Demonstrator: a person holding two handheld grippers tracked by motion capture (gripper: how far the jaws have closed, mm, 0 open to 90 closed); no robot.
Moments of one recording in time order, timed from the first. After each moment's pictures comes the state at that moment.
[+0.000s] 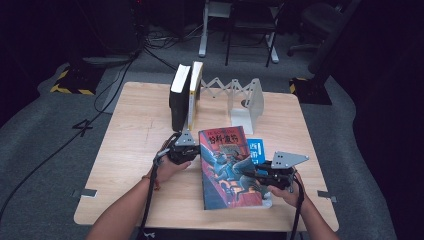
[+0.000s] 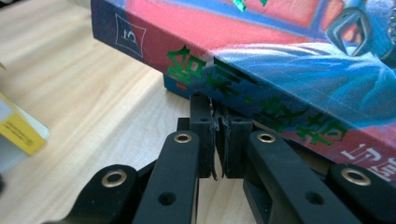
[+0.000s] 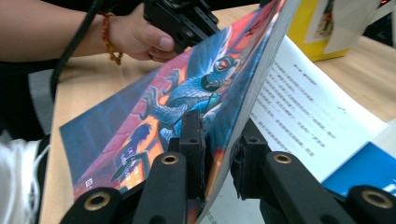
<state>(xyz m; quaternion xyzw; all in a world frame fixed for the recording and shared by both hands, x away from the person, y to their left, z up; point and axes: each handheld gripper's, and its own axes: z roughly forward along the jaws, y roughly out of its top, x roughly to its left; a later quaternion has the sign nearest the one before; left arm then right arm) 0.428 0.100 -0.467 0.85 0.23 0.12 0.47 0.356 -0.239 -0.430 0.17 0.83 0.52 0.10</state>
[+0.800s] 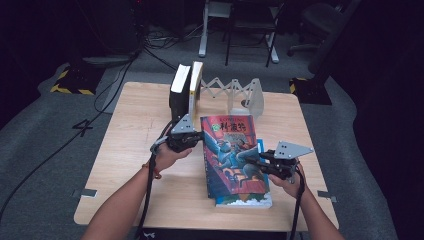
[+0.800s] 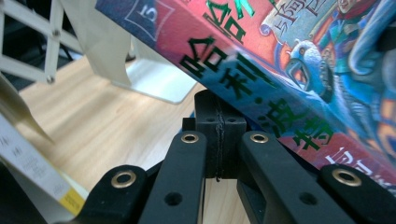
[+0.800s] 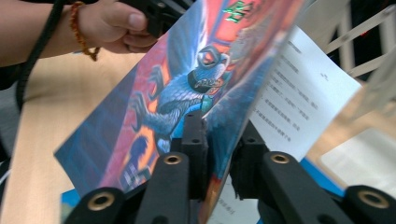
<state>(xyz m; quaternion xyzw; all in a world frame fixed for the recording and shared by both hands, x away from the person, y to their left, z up) 0.434 0.098 -0.410 0.83 0.20 0.15 0.51 0.372 -0.241 -0.408 0.17 0.81 0.53 0.16</state>
